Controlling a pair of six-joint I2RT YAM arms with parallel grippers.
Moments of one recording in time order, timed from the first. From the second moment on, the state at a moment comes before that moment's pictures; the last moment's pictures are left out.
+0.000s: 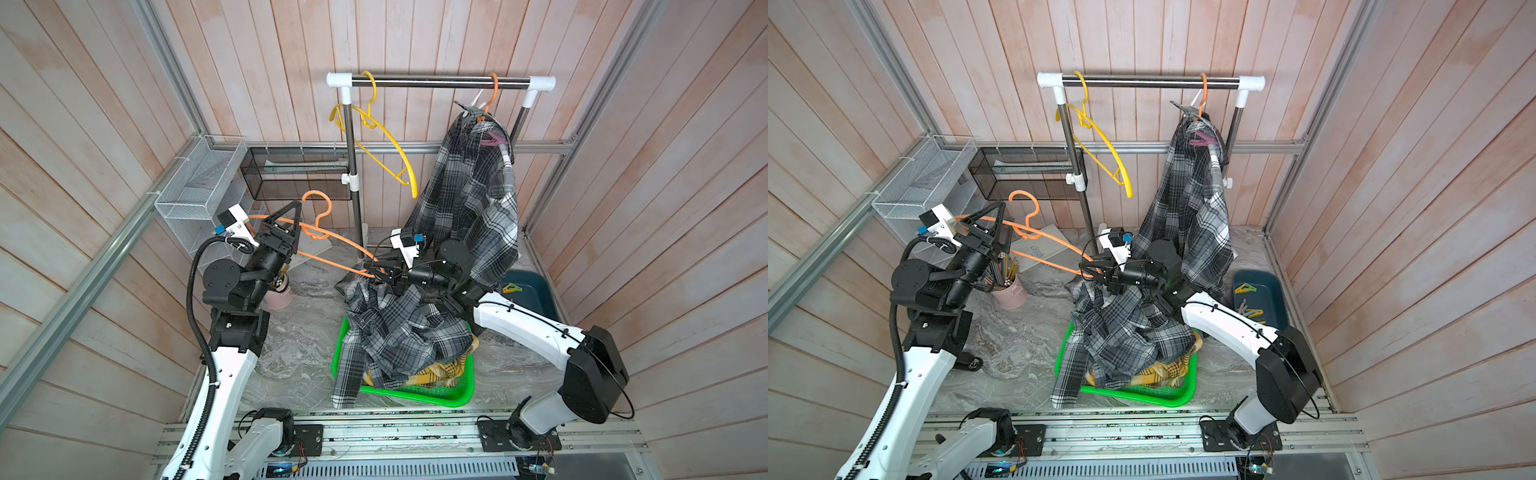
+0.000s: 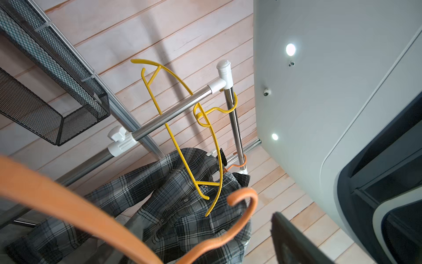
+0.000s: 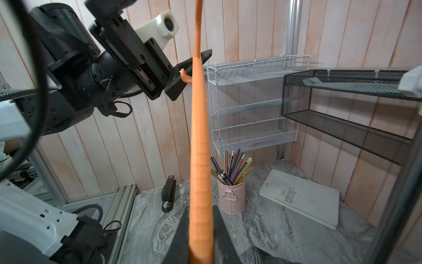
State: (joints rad) left arm -0.06 0.95 1.04 0.31 0.41 -1.22; right arm 0.75 1.52 1.19 0.41 -0.66 0.18
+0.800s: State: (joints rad) left arm -0.06 0.69 1.03 0.10 0.22 -0.71; right arm 0.69 1.24 1.19 -0.32 -0.07 0.20
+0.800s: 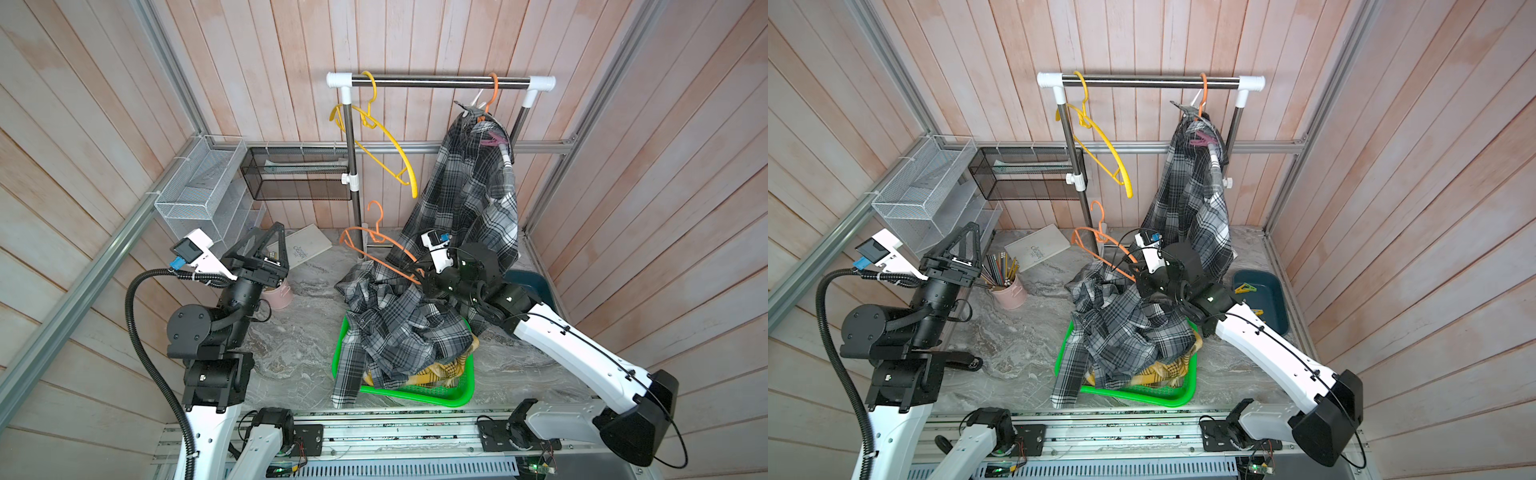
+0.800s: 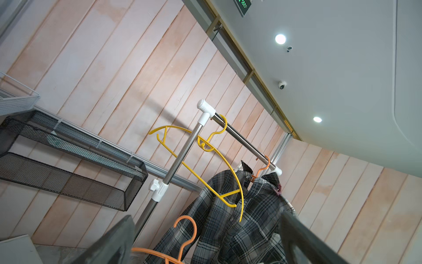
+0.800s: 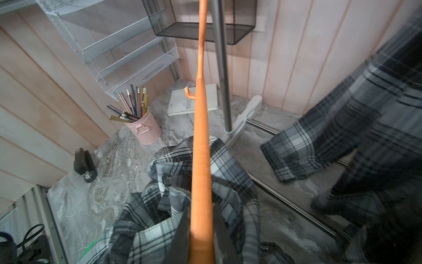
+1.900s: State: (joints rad) left arm -0.06 0.71 1.00 0.02 0.21 -0.65; right arm 0.60 1.48 1.92 -0.51 0.24 0.10
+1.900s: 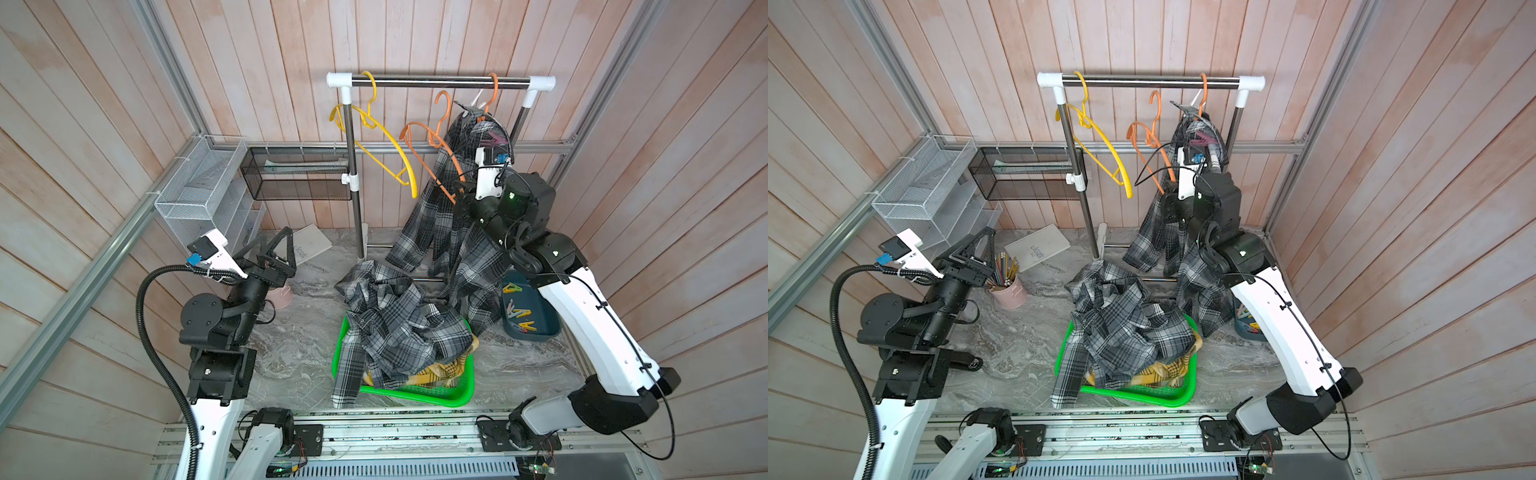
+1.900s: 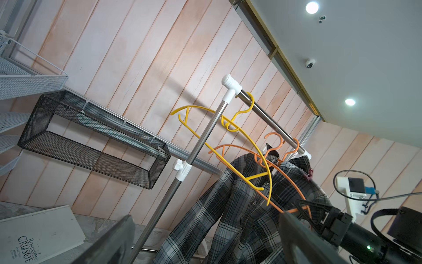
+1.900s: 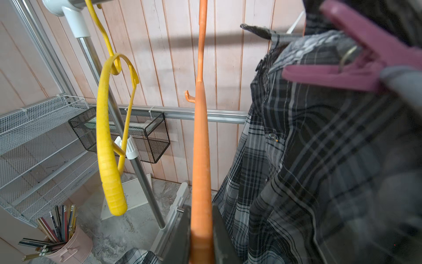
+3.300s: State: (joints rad) left arm -0.06 0.72 0.98 -0.01 0.21 -0.65; right arm 0.70 1.79 2.37 -0.53 0.29 -0.09
